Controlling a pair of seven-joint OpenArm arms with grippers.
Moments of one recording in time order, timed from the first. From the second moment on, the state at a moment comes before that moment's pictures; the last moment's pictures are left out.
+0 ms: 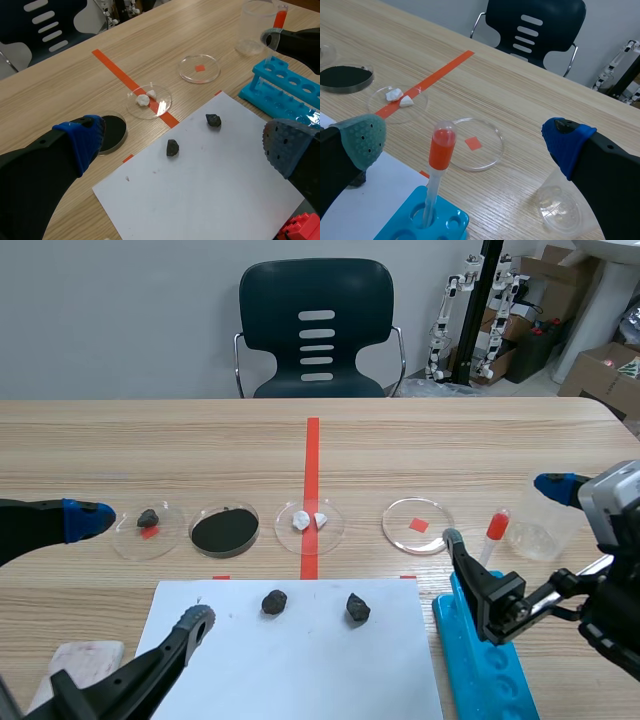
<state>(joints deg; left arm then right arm) 52.4 -25.9 -5.2 122.5 -5.4 -26.4 -12.2 -27.2 14.8 9.9 89.8 -9.7 28.4 30.9</state>
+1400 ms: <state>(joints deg) 52.4 -25.9 -5.2 122.5 -5.4 -26.4 -12.2 -29.0 14.8 9.9 89.8 -9.7 28.4 30.9</state>
